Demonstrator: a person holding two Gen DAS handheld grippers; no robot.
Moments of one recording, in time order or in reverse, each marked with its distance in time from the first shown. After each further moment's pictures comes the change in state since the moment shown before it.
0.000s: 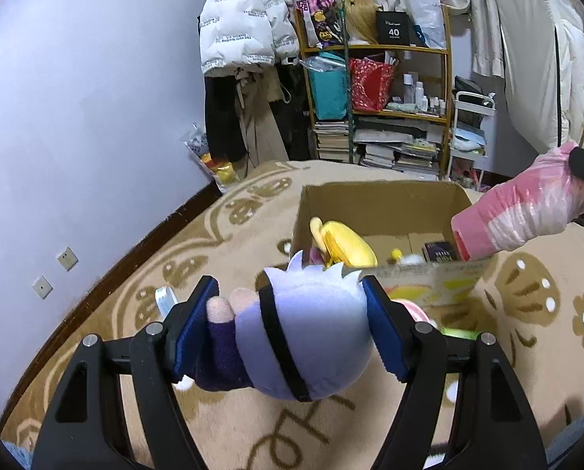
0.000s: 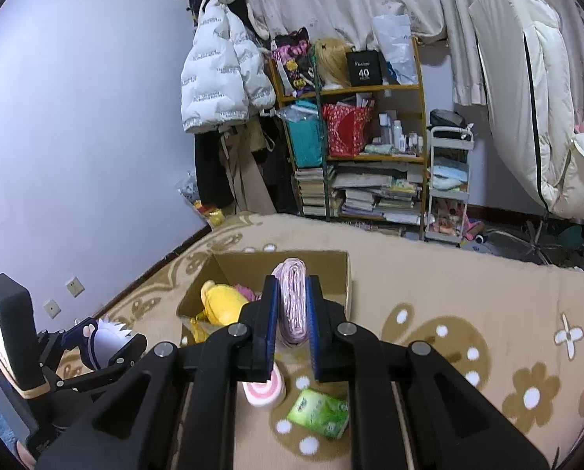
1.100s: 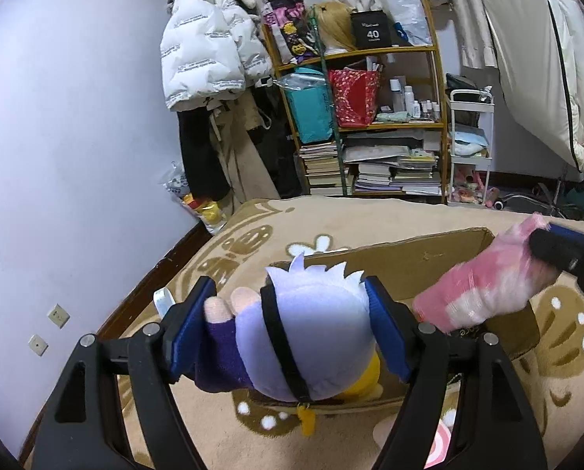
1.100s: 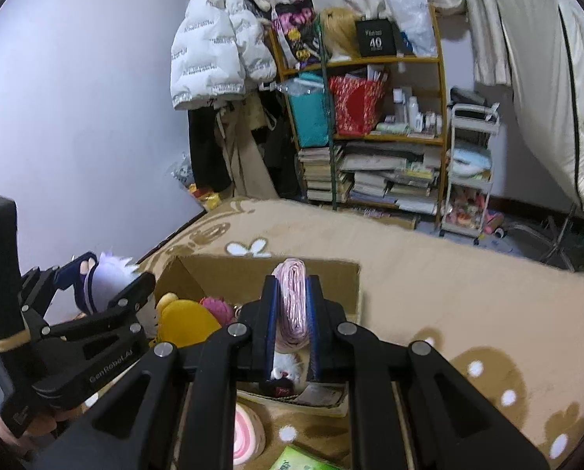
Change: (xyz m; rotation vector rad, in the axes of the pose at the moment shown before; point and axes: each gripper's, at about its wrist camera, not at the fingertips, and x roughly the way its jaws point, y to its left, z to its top) left arm 0.103 -0.047 0.065 0.125 -0.084 -0.003; right arm 0.132 -0.025 -0.001 0.017 0.111 0.048
